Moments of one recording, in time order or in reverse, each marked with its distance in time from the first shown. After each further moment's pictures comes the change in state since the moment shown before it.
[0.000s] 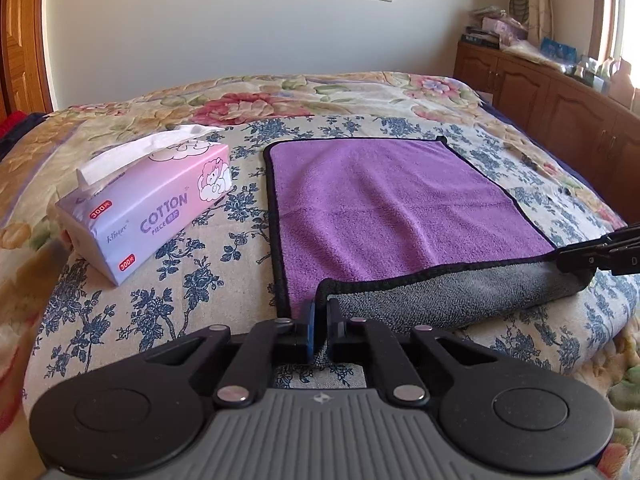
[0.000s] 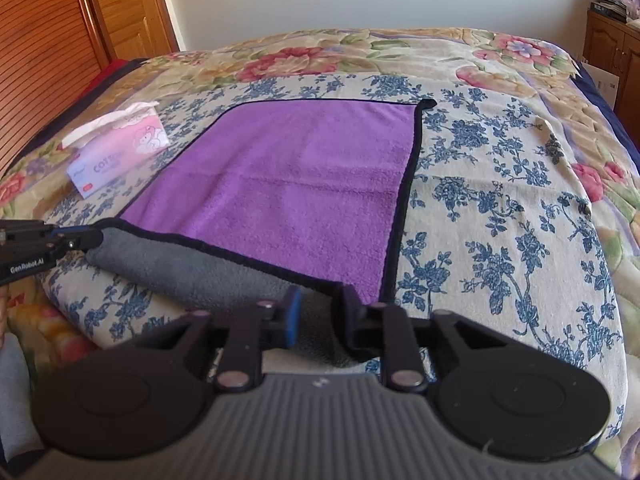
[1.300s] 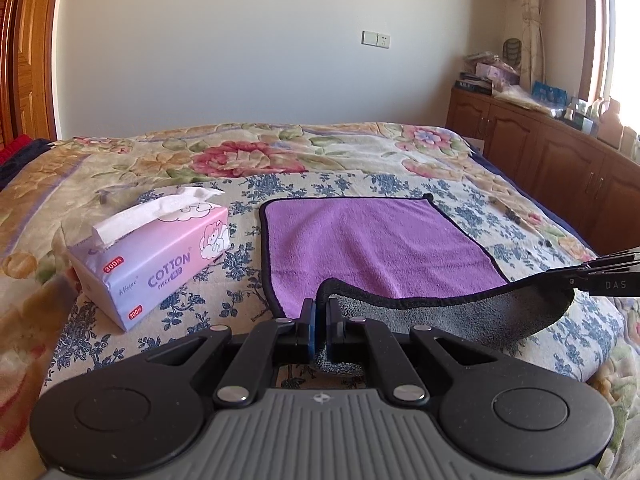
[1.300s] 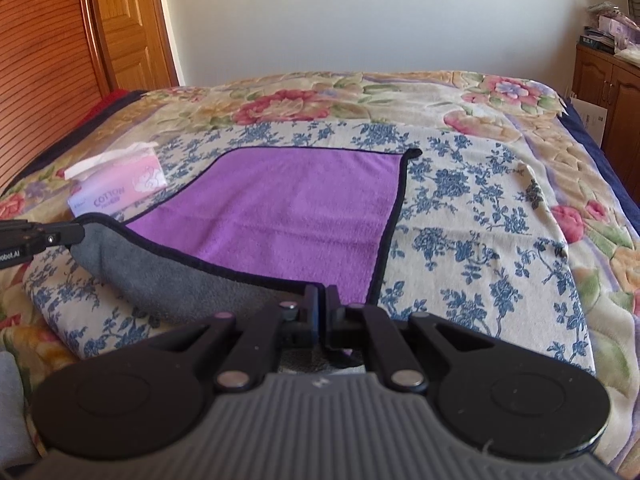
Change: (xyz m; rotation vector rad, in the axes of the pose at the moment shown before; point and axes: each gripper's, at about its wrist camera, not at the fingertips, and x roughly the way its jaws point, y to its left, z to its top) left arm -0.032 -0.004 0.020 -0.031 -0.139 -0.026; right arm -0.020 -0.005 0.012 -0.020 -0.133 -0.021
